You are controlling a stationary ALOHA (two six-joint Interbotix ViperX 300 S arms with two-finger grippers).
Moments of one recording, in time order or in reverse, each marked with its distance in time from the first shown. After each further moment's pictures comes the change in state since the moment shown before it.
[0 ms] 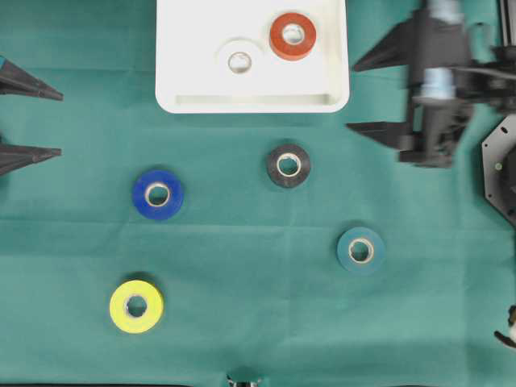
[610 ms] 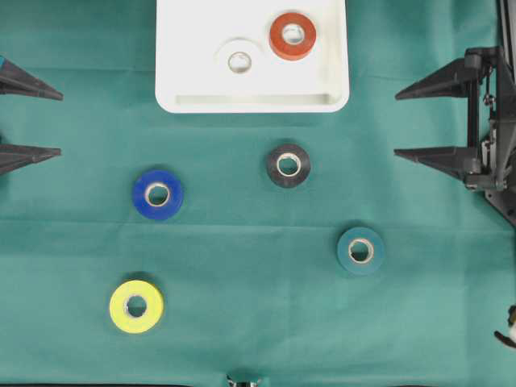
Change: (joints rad) left arm 0.000 0.000 0.000 0.000 0.000 0.000; right arm 0.002 -0.314 0.485 0.002 -0.486 0.060
